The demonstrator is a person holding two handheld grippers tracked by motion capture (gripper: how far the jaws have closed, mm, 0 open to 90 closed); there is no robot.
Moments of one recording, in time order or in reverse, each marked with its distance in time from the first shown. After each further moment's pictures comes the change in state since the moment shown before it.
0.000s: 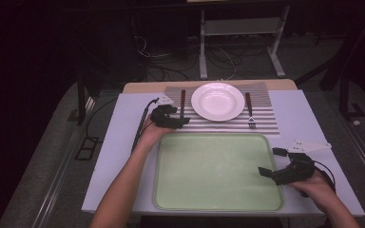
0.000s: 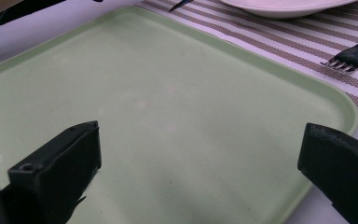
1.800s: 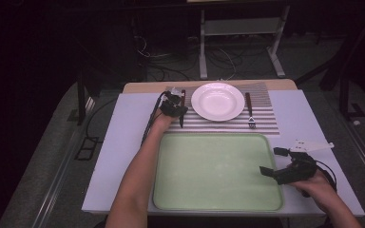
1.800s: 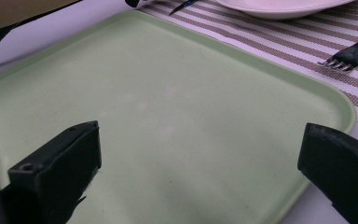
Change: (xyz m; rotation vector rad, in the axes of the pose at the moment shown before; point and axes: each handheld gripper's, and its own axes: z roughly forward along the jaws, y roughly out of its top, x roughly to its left) left arm 0.032 0.014 0.064 0.179 0.091 -0.002; right arm -0.003 -0.001 -0.003 -0.011 0.013 0.018
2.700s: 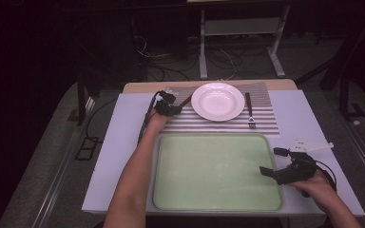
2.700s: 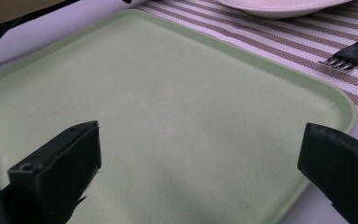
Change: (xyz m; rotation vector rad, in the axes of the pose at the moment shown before) left arm 0.016 -0.006 -0.009 0.034 0.035 -0.030; right arm 0.000 0.000 0.000 0.004 0.000 -0.002
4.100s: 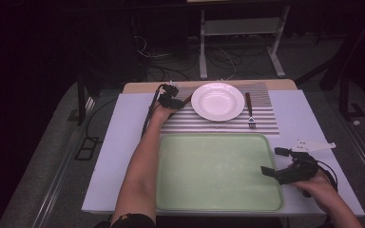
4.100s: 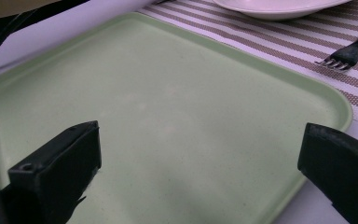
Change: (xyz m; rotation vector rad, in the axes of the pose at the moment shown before) left arm 0.014 0.025 0.021 0.034 0.016 -0.033; right arm -0.002 -0.001 -0.003 -0.011 0.005 0.011
